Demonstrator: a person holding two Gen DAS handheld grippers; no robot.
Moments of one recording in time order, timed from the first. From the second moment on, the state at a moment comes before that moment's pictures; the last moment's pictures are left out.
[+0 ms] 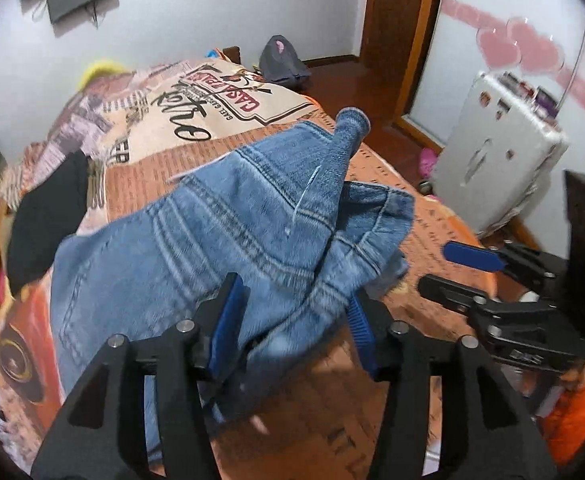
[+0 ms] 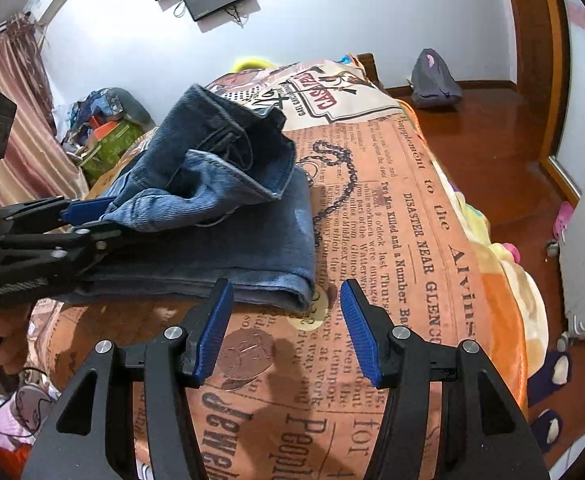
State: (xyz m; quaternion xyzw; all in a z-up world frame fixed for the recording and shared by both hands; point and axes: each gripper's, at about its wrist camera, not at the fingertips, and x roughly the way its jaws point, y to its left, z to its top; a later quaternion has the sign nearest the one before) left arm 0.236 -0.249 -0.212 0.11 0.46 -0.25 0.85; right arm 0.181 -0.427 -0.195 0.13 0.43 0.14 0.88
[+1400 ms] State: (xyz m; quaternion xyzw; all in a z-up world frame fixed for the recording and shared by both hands) left arm 0.236 -0.105 -0.257 0.02 0.45 -0.14 0.88; right arm 0.223 -0.384 -0.196 0.07 0.43 0.14 0.89
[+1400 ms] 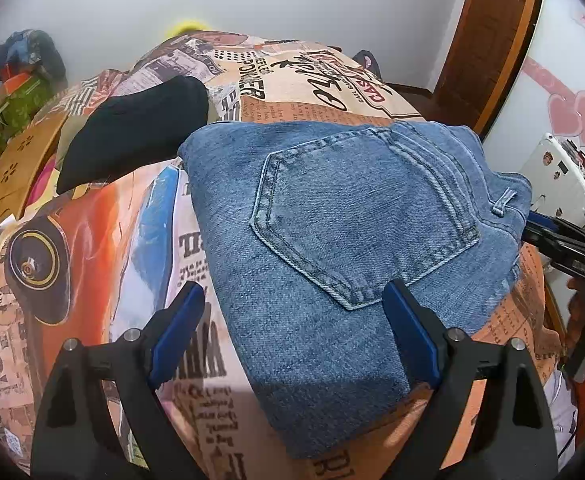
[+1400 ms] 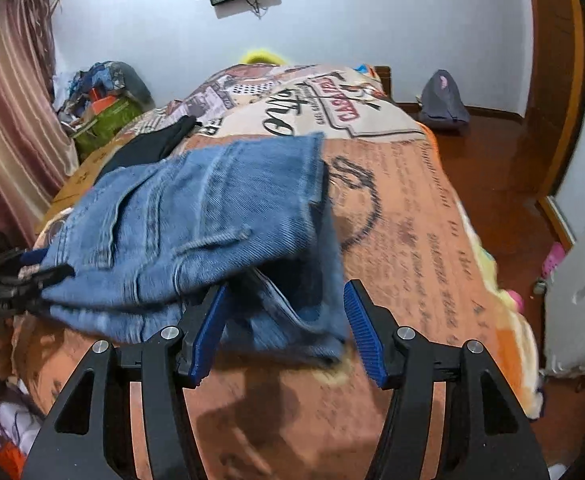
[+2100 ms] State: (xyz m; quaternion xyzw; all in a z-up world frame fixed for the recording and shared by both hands) left arm 0.260 -0.073 -0.201 0.06 0.39 -0.09 0.91; right arm 0.193 -0.427 -0.162 0.09 0.41 0.07 0.91
